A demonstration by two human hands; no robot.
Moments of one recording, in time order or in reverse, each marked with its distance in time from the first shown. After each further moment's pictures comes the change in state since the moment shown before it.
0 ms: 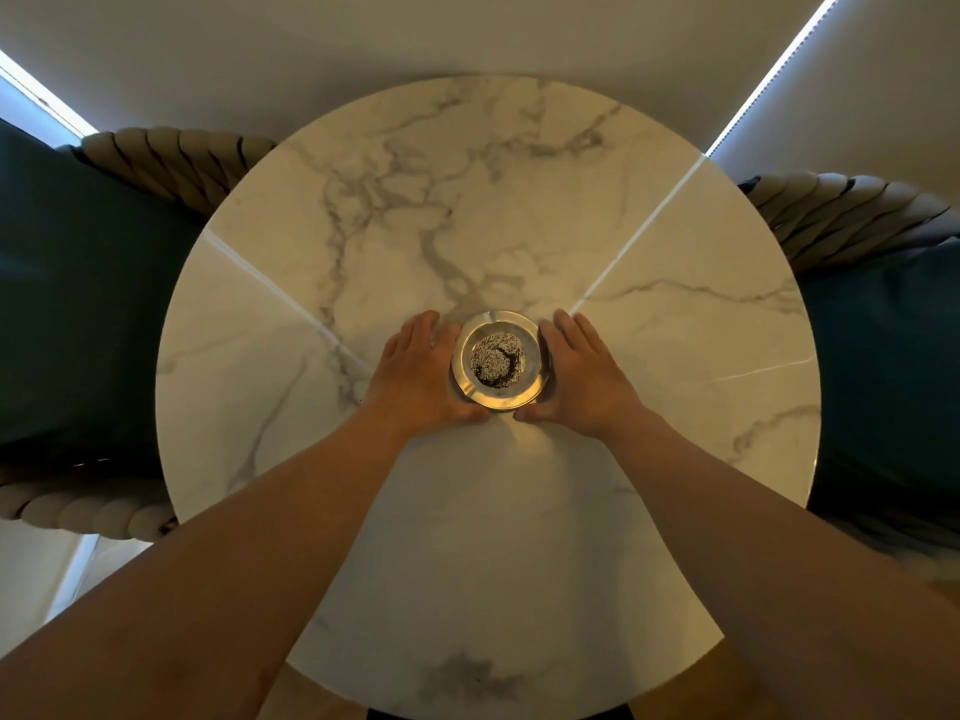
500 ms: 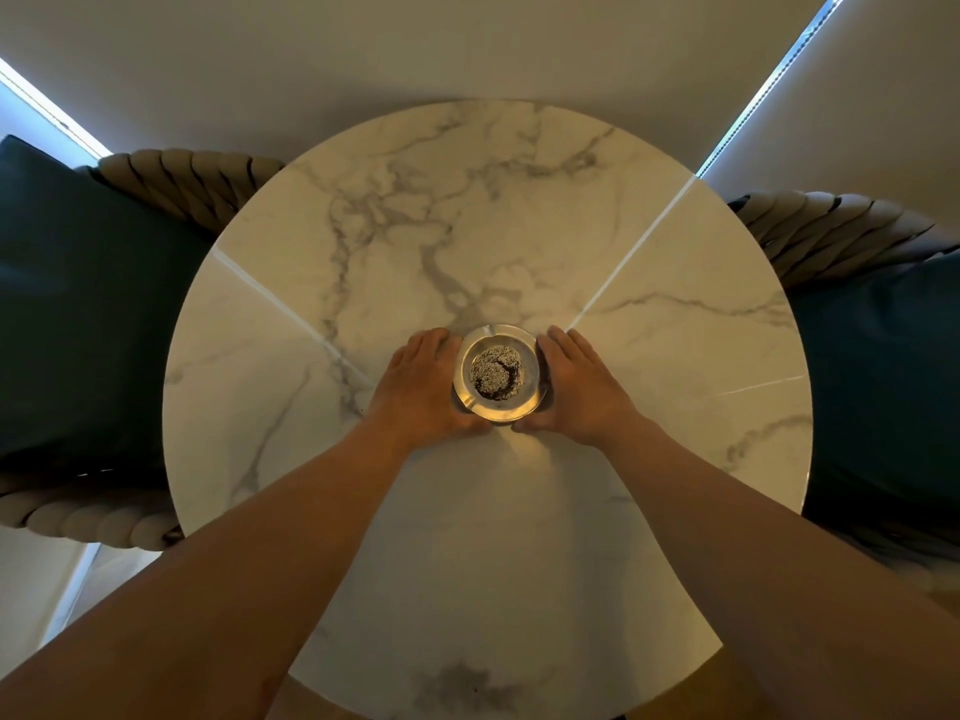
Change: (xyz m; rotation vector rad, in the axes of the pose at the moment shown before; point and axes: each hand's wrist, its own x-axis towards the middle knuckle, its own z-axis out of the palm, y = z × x) left_hand -0.003 0.003 0.002 0.026 0.052 0.049; right_hand -0.002 -0.002 -0.006 0.040 -0.011 -0.044
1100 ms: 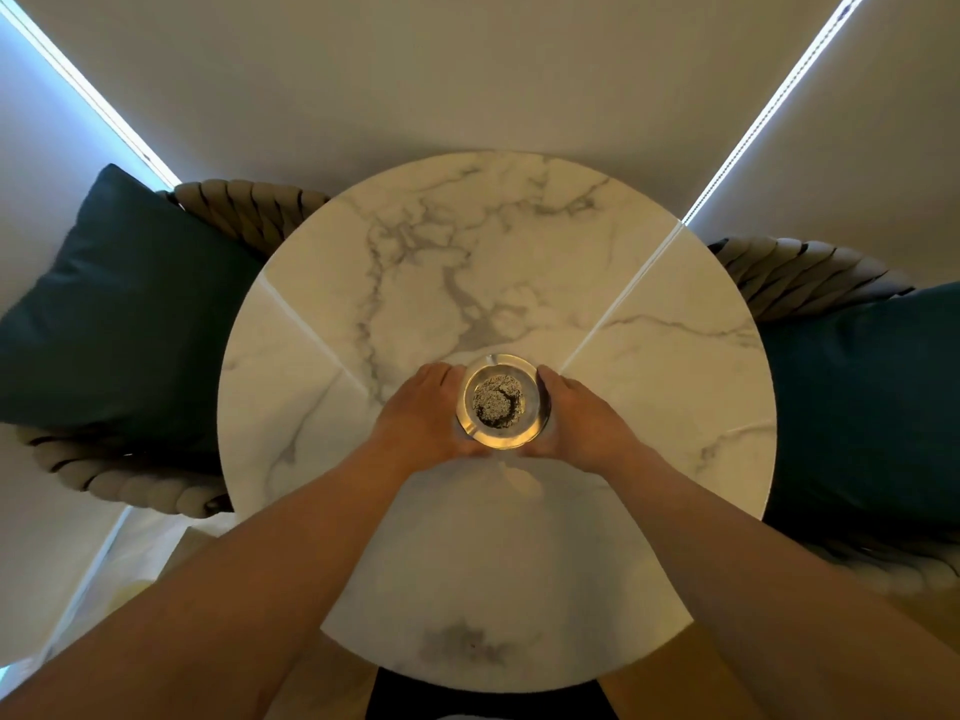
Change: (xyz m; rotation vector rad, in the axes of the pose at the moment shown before) left_hand -0.066 0.025 -0.038 -0.064 -0.009 0.020; right_hand -0.059 -0.033 -0.017 0.136 0.000 0.005
